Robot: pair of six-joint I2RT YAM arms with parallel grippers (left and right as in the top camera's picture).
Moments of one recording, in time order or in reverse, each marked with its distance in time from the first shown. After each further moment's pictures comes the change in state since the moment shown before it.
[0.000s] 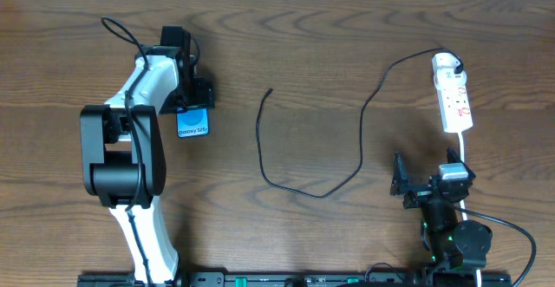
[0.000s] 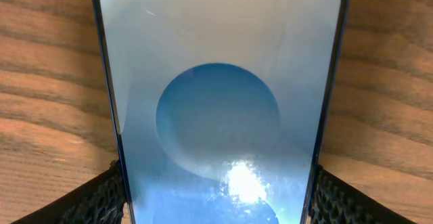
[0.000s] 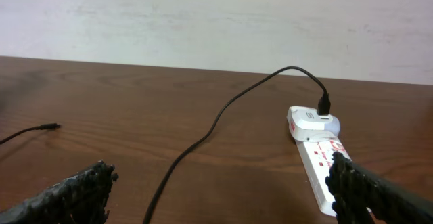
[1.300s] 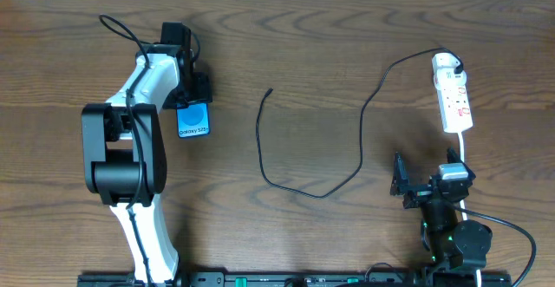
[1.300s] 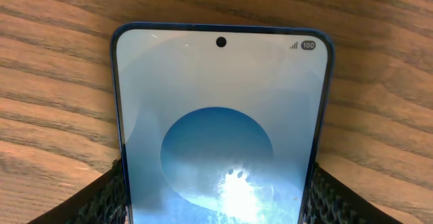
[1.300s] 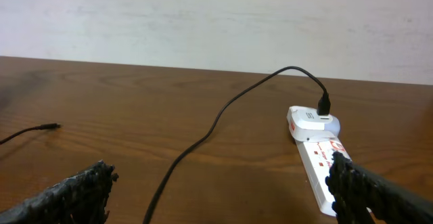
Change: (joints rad) left arm -0.001 0.018 0.021 0.049 -0.011 -0.038; right arm 0.000 0.000 0.000 0.000 0.000 0.000
